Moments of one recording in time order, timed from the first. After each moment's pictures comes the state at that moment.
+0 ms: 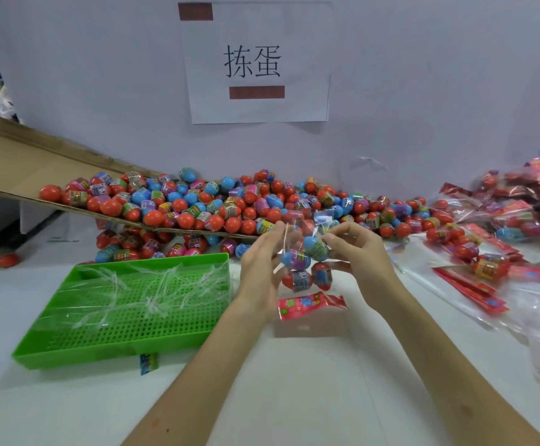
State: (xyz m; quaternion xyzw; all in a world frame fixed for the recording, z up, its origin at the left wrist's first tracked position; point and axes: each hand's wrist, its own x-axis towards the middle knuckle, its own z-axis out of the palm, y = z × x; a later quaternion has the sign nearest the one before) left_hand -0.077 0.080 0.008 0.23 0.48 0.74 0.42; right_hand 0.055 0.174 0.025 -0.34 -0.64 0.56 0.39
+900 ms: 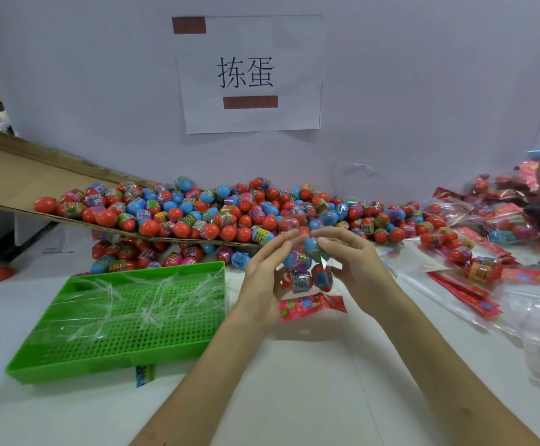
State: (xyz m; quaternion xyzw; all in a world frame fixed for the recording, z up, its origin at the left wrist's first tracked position) left_hand -0.066 0.073 0.018 0.27 0.45 0.73 0.45; right_hand 0.057 0.172 0.030 -0.28 -0.61 0.64 0.37
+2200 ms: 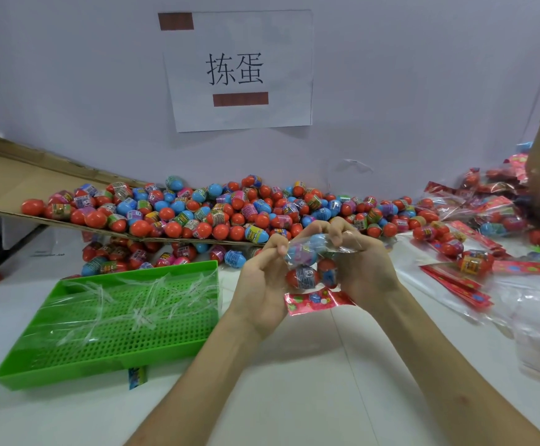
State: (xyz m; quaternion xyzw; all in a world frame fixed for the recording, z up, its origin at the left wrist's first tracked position) left_hand -0.060 0.061 0.026 0.31 0.30 0.71 0.56; right_hand 0.069 0.166 0.036 -0.09 -0.54 0.76 0.35
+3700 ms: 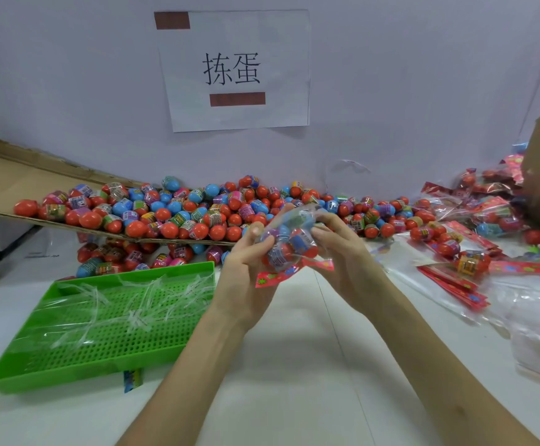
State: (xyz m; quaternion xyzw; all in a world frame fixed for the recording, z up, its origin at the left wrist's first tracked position) left_hand -0.074 0.061 0.036 0.28 0.21 0.76 0.55; right_hand 0.060 0.161 0.044 -0.17 -0.56 0.73 0.35
